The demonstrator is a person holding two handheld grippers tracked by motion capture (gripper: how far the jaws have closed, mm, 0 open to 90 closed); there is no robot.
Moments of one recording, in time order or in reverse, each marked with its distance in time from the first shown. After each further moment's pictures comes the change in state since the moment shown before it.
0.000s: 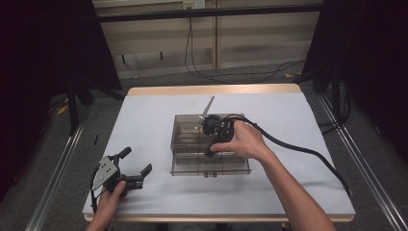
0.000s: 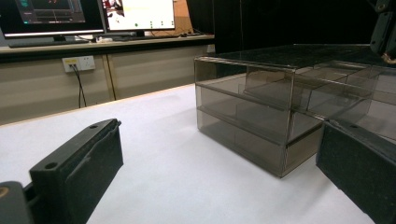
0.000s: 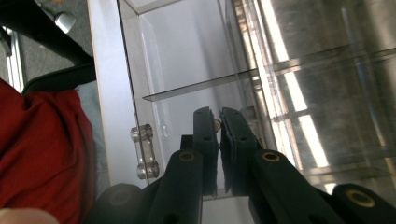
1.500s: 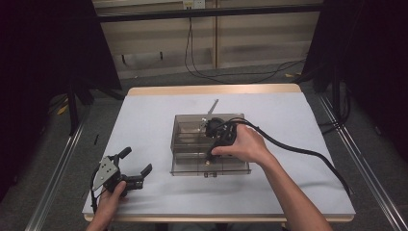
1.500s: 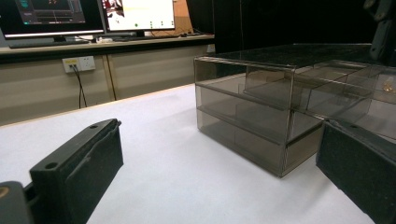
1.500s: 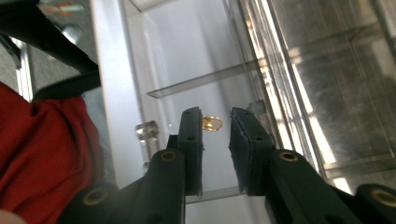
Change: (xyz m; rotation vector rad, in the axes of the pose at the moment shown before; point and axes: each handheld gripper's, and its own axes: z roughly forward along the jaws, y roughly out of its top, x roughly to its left) left arm 0.000 0.000 0.000 0.003 0.003 0.010; right arm 0.002 -0.012 0.004 -0.040 0.018 0.039
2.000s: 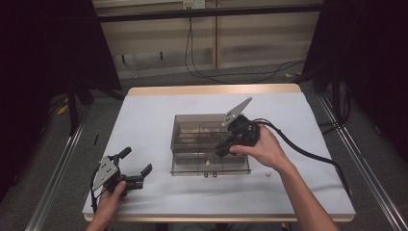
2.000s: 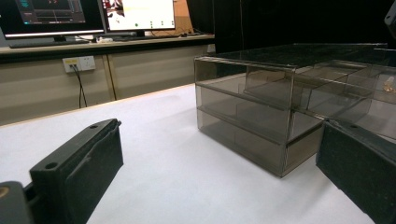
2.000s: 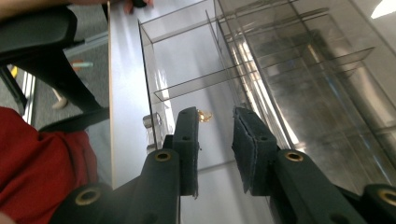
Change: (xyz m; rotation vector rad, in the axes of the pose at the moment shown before) left arm -0.001 0.000 0.001 -0.007 0.001 -0.011; right arm -0.004 -0.050 -0.029 -0.297 -0.021 -0.033
